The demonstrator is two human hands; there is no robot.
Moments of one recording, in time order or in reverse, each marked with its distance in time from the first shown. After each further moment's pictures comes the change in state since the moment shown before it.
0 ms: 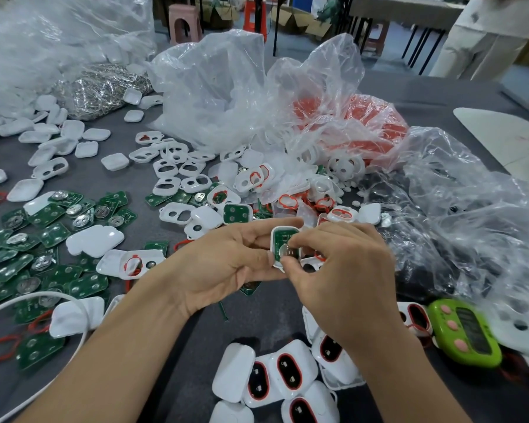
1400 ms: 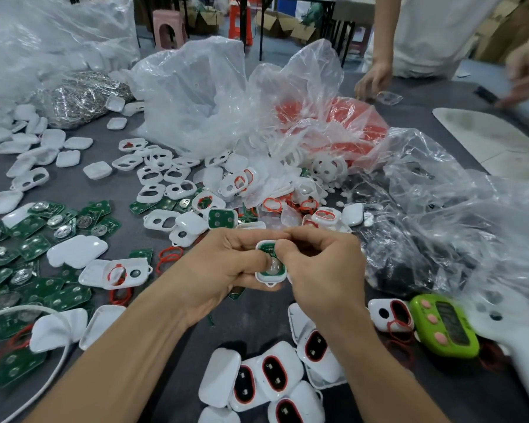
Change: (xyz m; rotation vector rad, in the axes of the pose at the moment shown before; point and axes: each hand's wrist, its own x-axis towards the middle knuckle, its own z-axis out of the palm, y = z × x) left_hand 0.001 -0.007 0.014 0.207 0.181 0.067; right_hand 0.004 -0.001 0.022 0.689 -0.025 0.629
